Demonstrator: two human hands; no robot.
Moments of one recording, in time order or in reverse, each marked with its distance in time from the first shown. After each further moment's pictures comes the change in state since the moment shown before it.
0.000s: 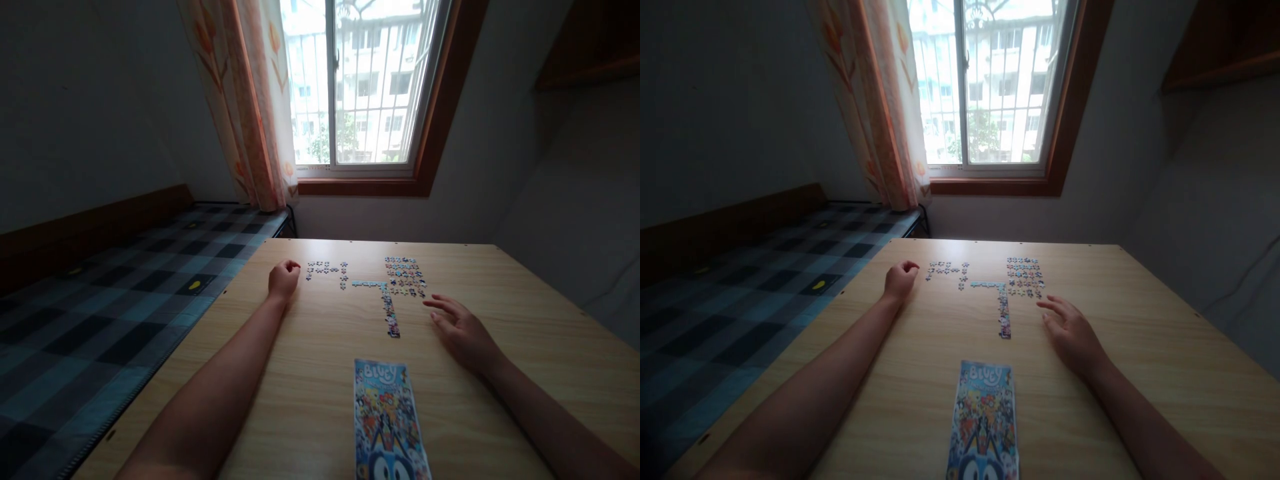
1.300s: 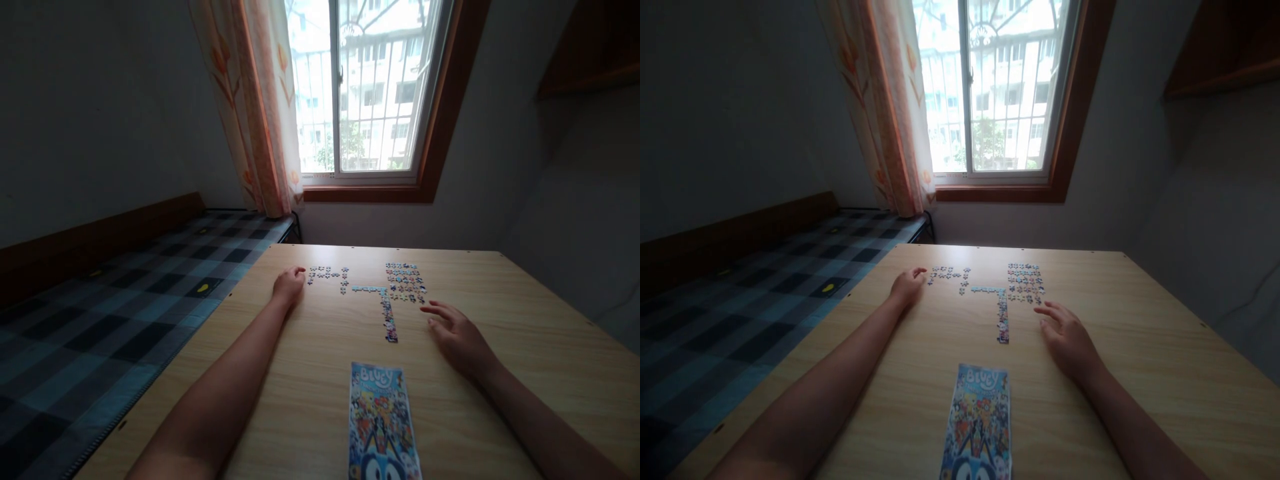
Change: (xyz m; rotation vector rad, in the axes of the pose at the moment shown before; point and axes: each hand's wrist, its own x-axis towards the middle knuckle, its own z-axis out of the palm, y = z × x) left_hand 0.003 0.002 0.001 0.309 -0.164 0.026; right_hand 0.004 0.001 0.005 0.033 -0.009 0.000
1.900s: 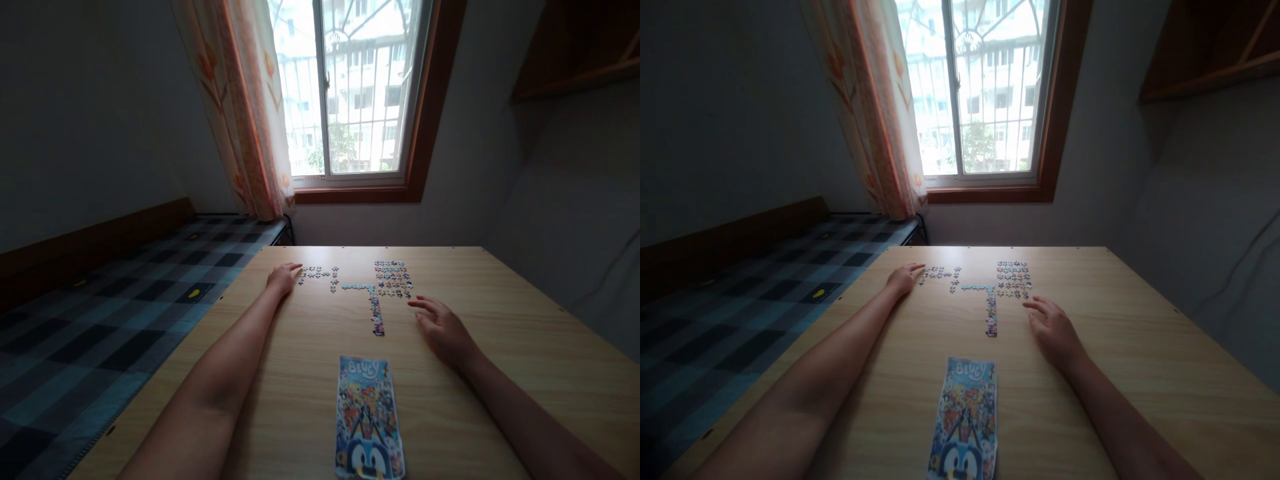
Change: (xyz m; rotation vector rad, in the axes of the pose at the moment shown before) left_hand 0.044 -0.018 0.017 0.172 -0.084 0.159; right_hand -0.001 0.001 0.000 0.044 0.030 -0.011
